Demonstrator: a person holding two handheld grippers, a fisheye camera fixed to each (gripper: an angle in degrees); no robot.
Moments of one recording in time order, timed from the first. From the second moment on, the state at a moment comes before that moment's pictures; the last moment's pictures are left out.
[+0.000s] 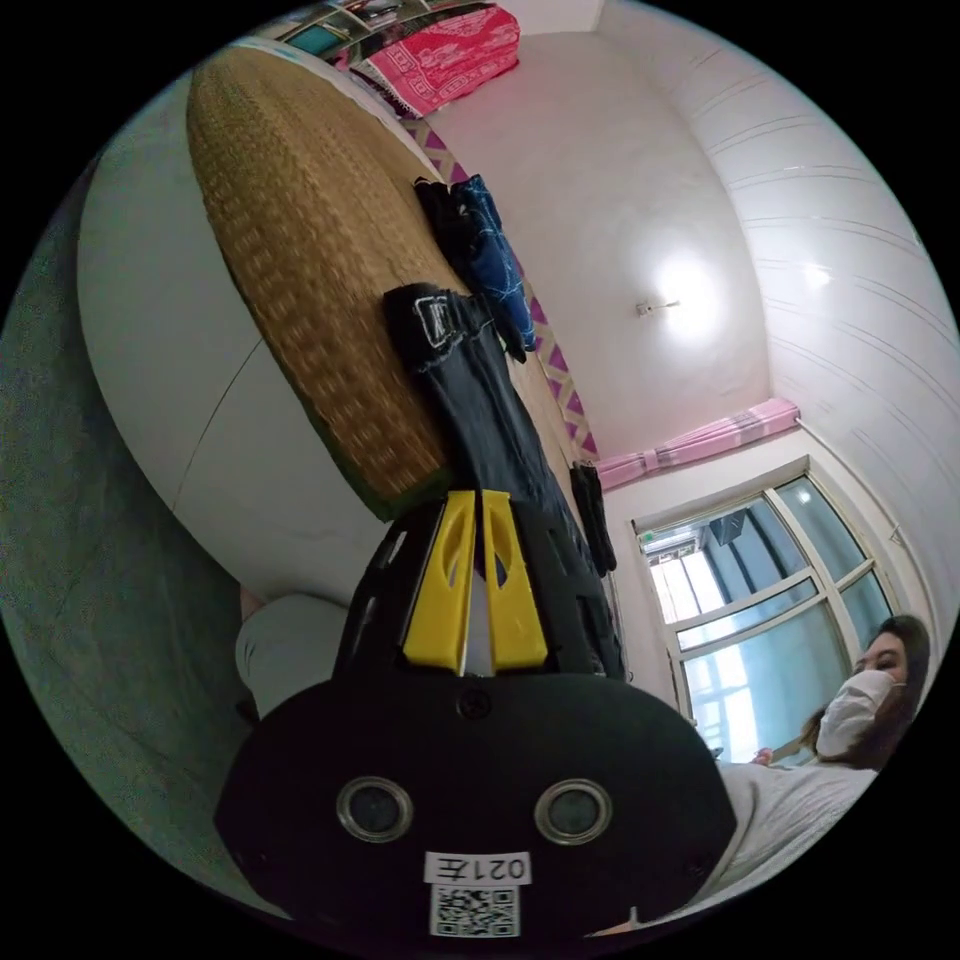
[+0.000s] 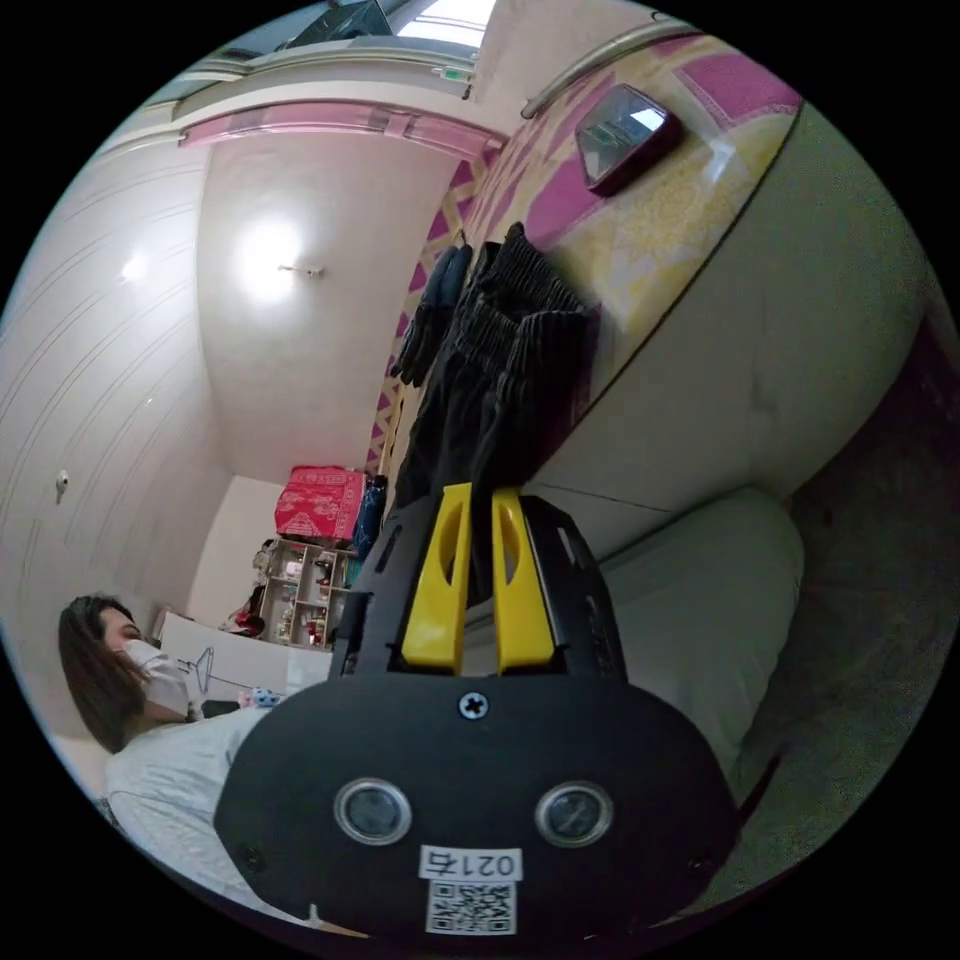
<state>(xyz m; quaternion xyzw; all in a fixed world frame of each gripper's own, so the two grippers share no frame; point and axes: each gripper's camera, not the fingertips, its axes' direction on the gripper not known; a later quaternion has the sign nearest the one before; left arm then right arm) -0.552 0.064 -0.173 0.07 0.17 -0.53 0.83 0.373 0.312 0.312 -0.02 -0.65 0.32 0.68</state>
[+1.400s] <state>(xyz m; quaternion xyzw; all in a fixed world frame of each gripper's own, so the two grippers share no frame) -0.636 -0.104 0.092 -0.11 0.01 -0.44 0.89 -0.084 0.092 0.132 0.05 -0.48 -0.40 0.78</state>
